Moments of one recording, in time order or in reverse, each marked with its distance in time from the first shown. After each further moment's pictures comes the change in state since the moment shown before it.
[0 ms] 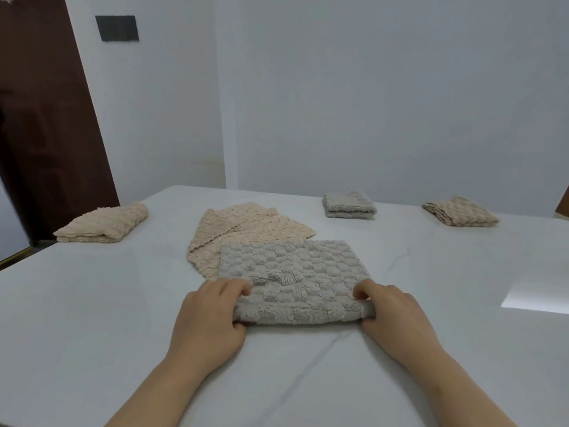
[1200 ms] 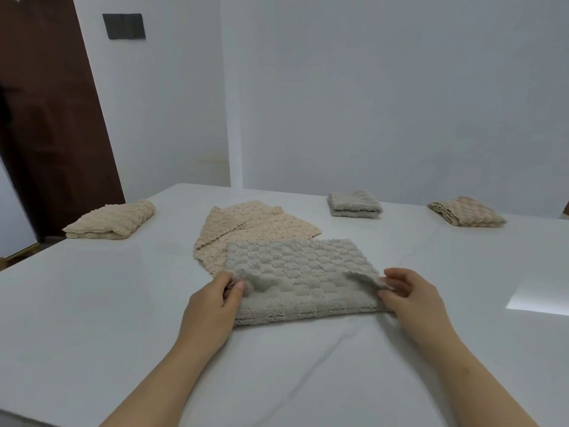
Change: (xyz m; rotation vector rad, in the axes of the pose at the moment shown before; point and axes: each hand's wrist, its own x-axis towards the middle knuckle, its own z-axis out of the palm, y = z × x) left_hand 0.006 0.001 -0.005 -0.470 0.041 -0.399; right_hand 0.008 0.013 0.001 0.812 0.171 0.419
